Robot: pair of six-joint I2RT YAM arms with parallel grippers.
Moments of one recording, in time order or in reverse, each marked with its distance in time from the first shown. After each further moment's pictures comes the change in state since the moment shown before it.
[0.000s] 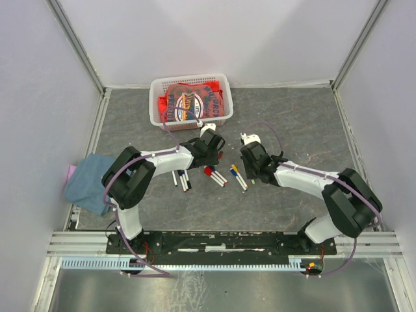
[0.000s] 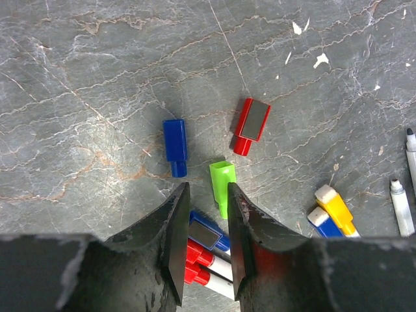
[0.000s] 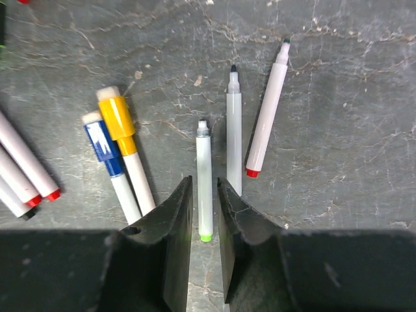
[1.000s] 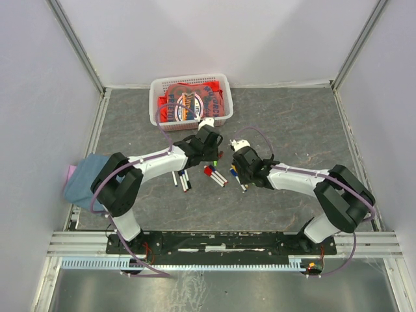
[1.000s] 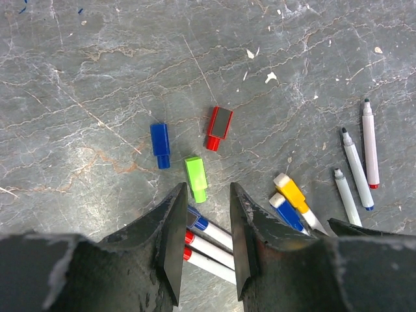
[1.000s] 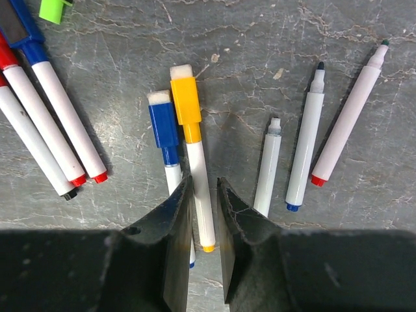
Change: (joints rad) left arm -0.006 -0.114 -0.008 -0.003 0.007 0.000; right arm 0.079 0.037 0.000 0.049 -0.055 -0.026
